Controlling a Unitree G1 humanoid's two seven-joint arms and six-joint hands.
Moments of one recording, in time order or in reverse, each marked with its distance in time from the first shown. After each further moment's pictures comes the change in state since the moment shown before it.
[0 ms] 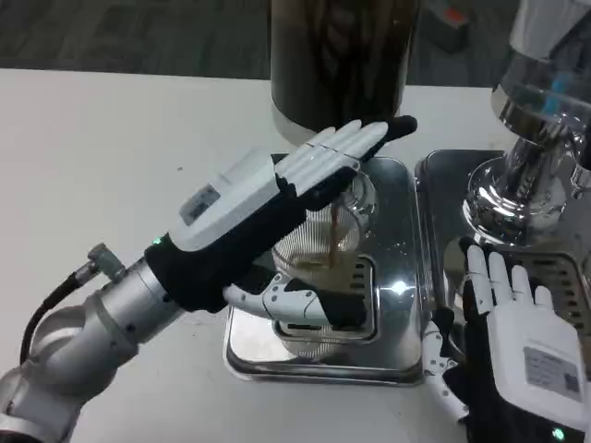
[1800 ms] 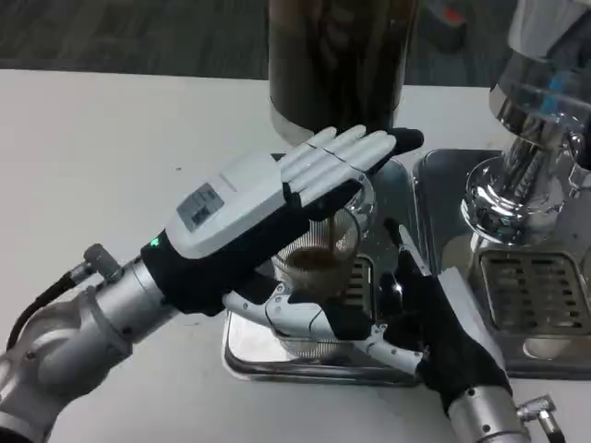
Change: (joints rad) left arm -0.007 0.059 -0.012 -0.036 0.154 -0.008 0.145; right arm -0.262 0.017 -0.128 0.241 0.681 -0.278 0.228
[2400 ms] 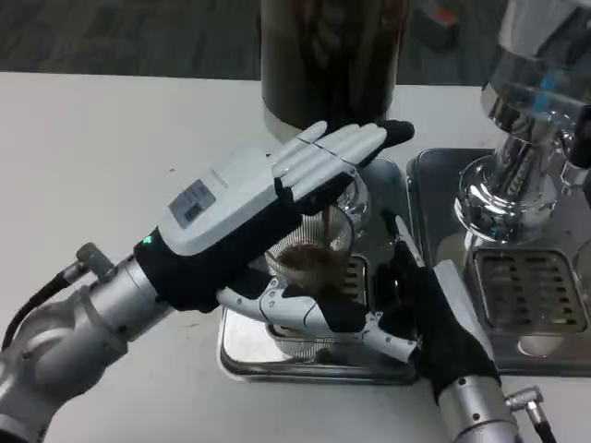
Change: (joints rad) left arm 0.005 0.010 0.004 -0.004 -0.001 0.009 0.018; right arm -0.066 0.011 -0.003 0.116 0.049 -0.069 -0.023
